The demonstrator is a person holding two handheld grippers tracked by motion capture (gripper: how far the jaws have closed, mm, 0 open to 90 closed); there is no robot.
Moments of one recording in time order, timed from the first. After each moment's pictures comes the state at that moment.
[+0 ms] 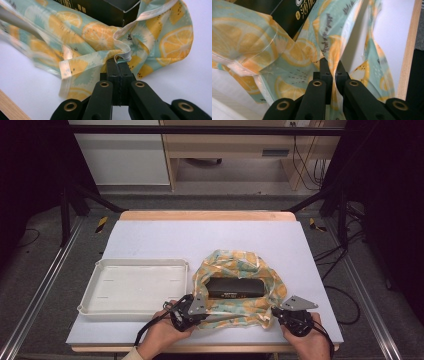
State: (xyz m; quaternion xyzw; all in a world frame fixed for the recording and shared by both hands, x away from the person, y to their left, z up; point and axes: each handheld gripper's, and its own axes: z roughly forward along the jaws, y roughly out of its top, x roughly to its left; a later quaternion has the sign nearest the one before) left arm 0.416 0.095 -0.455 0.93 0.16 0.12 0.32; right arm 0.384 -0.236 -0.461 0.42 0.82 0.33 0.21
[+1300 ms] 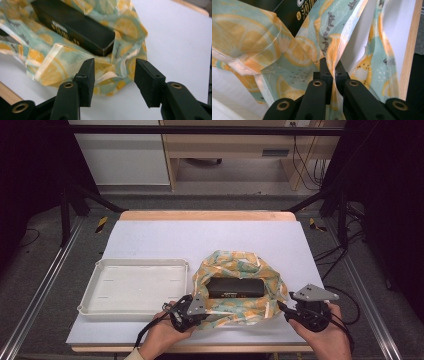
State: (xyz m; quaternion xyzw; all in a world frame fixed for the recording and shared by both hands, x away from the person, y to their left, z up) left arm 0.415 0.097 -0.458 0.92 0.17 0.12 0.33; right arm 0.373 -0.243 -0.387 0.43 0.80 0.32 0.25
